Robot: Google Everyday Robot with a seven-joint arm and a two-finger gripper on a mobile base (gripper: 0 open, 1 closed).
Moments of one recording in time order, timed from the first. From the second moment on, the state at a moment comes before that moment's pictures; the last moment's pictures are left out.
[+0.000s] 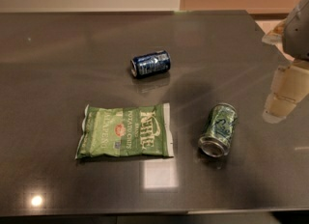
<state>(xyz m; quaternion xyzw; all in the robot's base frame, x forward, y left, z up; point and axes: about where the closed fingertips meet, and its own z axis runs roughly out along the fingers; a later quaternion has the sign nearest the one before) 0.438 -0.217 0.976 -0.60 0.78 -0.03 0.16</state>
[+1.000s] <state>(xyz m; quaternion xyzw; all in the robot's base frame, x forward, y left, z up) 0.509 -0.189 0.973 -0.64 0.76 -0.04 0.14</state>
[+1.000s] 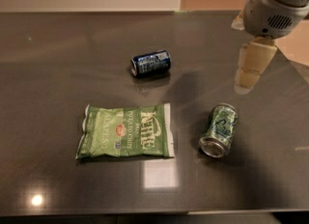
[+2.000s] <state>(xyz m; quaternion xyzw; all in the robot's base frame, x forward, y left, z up) 0.628 -0.106 0.948 -0.68 0.71 0.00 0.15</state>
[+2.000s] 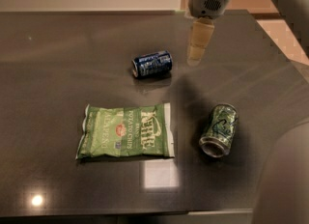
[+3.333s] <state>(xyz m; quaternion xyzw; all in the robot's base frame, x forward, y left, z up) 0.662 0.008 0.874 -0.76 0.64 0.02 0.09</state>
